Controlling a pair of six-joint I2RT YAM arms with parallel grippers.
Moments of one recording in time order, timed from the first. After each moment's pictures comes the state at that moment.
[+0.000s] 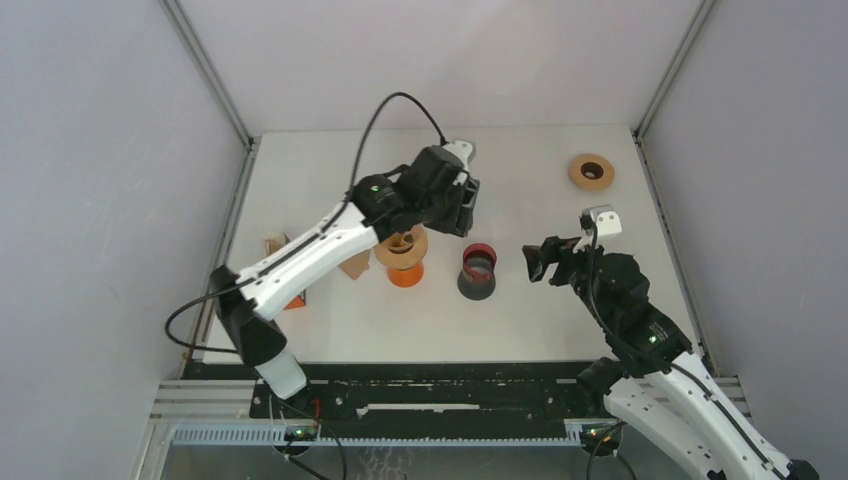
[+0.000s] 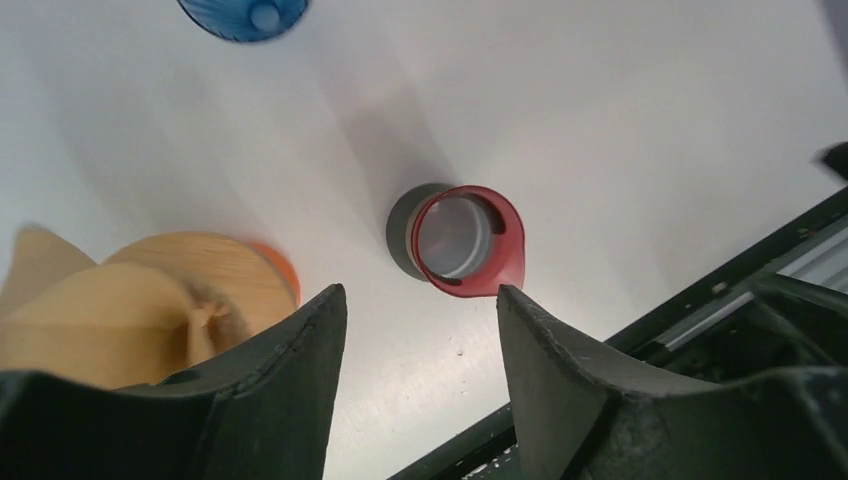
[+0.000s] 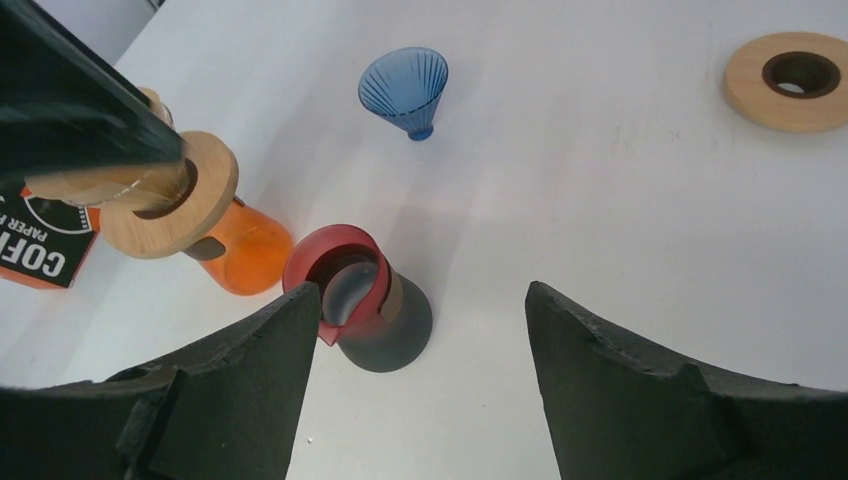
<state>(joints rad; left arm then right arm) -0.91 1.72 1.78 -0.85 -0.18 -0.40 0.58 0.52 0.68 -0.39 0.25 0.26</state>
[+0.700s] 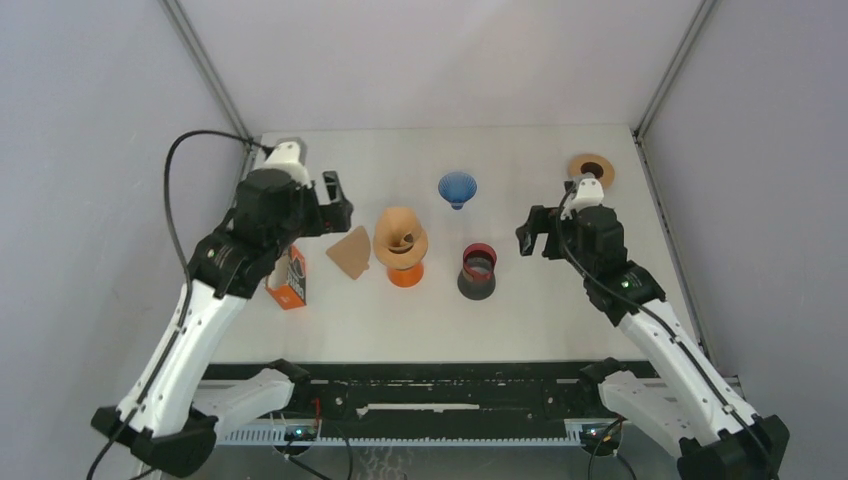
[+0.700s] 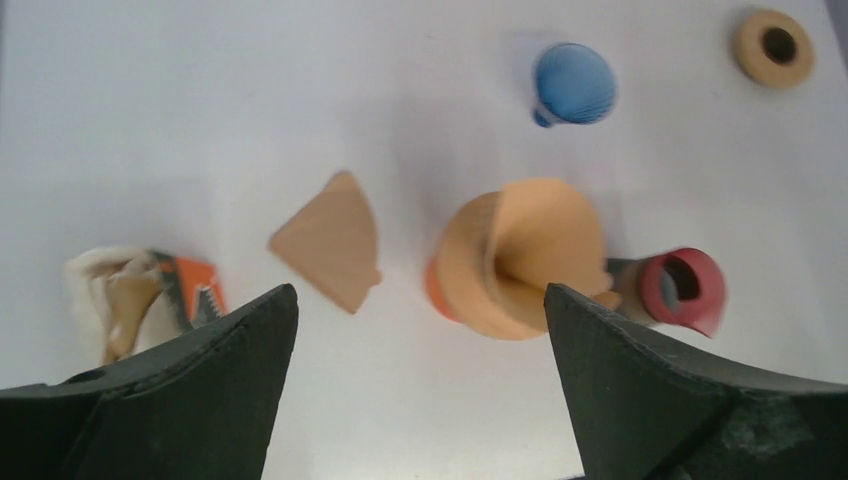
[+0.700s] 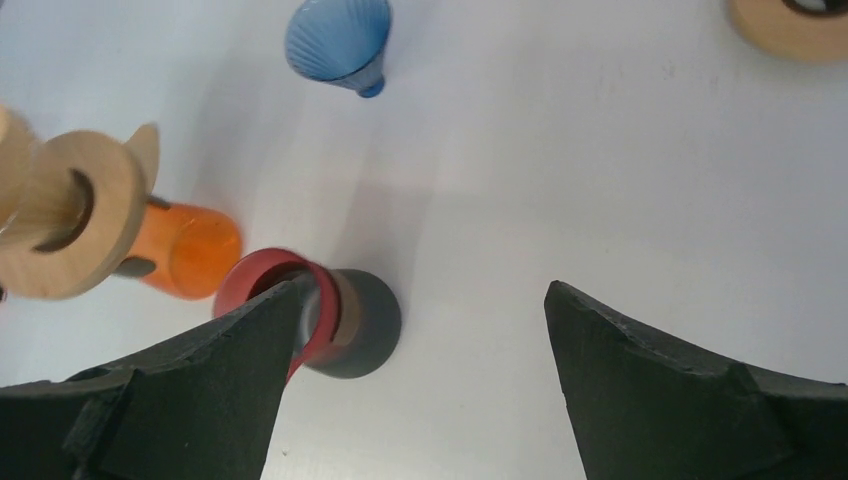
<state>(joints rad) -0.50 1.06 1.39 -0.82 -0.22 -0.34 0.41 0.83 0.79 -0.38 0.11 0.26</state>
